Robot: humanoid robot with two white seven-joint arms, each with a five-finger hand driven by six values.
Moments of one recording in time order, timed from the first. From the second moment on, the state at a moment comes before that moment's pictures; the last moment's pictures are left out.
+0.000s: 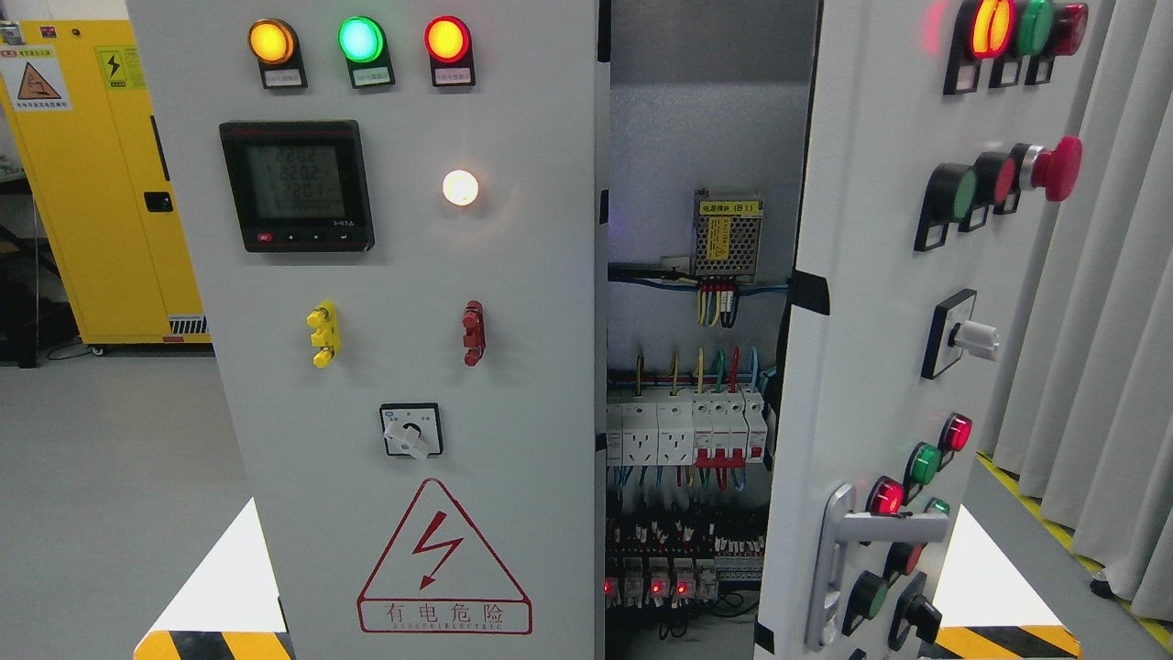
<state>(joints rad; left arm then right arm) 0.00 0.01 -0.10 -0.10 0.19 -0.08 -0.19 0.02 0.09 0.09 -0.14 -0.07 0.04 -0.06</state>
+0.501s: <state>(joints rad) 0.01 0.03 -0.10 -0.12 0.19 -0.14 -0.19 0.04 0.09 0.09 -0.15 -0.07 0.04 -0.06</state>
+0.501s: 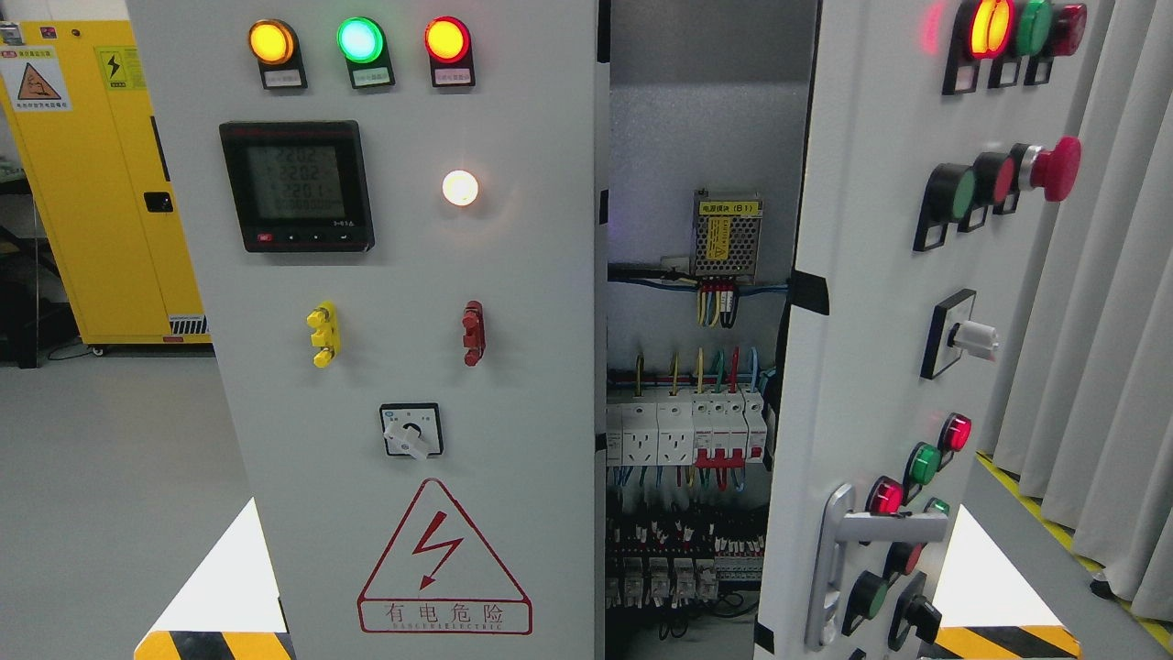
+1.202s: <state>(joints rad) 0.09 0.11 -0.05 -0.49 0.22 -0.25 -0.68 0.04 0.09 0.09 -0.15 -0.07 0.04 -0.06</state>
